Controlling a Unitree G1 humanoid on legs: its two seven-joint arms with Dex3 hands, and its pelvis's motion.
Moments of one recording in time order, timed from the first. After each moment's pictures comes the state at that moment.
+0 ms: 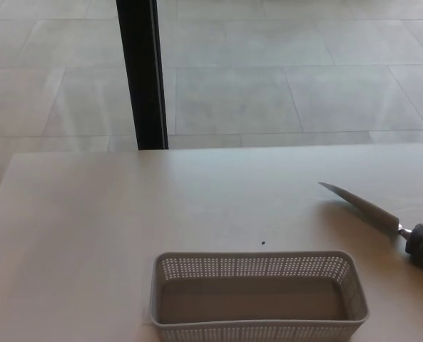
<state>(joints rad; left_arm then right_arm) 0.05 0.61 0.21 1.29 0.04 -0.05 -0.11 0.34 -0.40 -0.42 0.76 0.08 -0.14 0.09</state>
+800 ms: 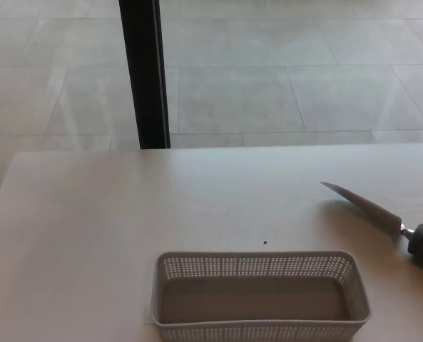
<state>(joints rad) 0.05 0.61 0.23 1.31 0.03 -0.06 -0.12 -0.03 -0.68 -0.71 0.69 0.24 0.03 0.07</state>
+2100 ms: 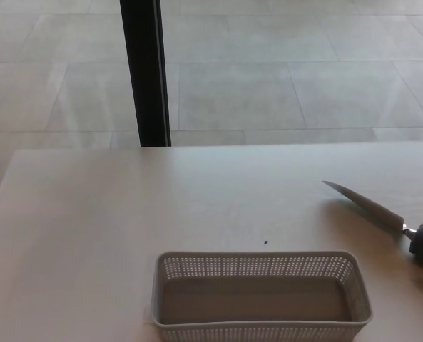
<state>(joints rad) 0.05 0.61 0.22 1.31 0.02 -0.06 -0.12 -0.15 -0.85 0.09 0.37 -0.16 0.03 0.18</state>
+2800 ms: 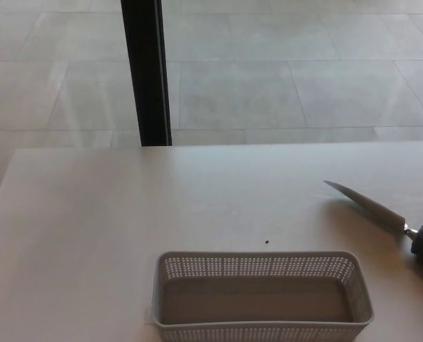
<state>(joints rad) 0.06 0.61 0.22 1.31 0.02 -0.06 -0.12 -0.43 -0.79 0.24 0.60 -0.37 0.03 0.16</state>
